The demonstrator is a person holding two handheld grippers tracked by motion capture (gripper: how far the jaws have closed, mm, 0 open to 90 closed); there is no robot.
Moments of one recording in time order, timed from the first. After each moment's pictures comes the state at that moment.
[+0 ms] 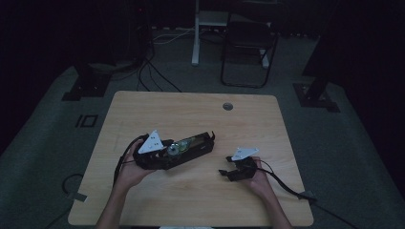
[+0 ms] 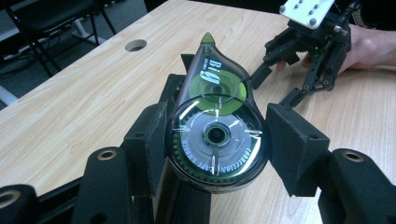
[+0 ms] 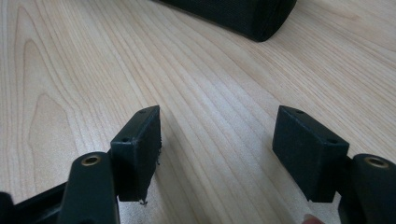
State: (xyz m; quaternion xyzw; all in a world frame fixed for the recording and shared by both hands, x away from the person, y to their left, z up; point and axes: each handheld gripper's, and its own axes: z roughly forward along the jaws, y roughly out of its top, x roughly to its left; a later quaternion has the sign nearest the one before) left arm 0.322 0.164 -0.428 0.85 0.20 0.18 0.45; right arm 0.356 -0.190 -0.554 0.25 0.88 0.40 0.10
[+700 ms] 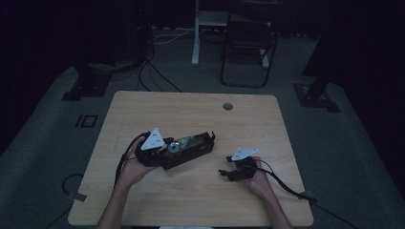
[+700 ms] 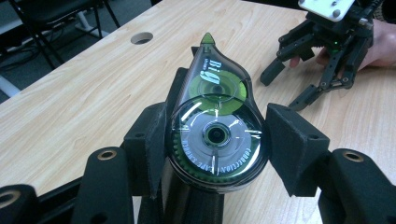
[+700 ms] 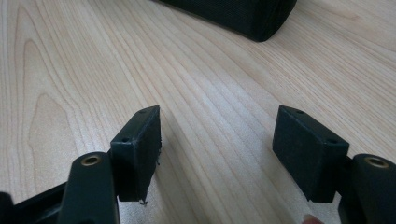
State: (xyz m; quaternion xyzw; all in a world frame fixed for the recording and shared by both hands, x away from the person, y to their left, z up) left arm 0.335 0.162 -0.436 0.85 0.22 0.18 0.44; right arm 0.356 -0.190 -0.554 0.25 0.88 0.40 0.10
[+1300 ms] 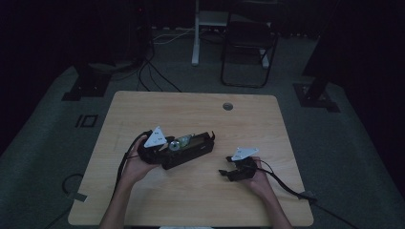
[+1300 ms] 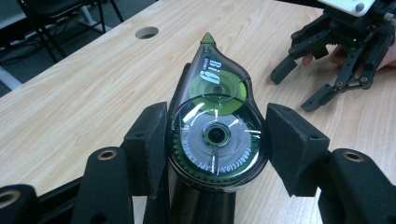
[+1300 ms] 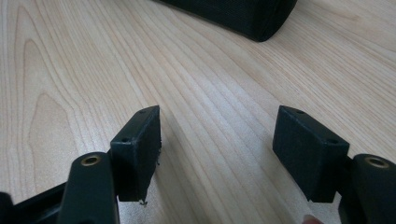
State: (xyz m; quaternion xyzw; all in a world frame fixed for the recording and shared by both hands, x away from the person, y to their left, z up) left arm 0.345 0.159 -0.444 0.85 0.23 0.18 0.44; right arm 0.356 -0.190 -0.554 0.25 0.88 0.40 0.10
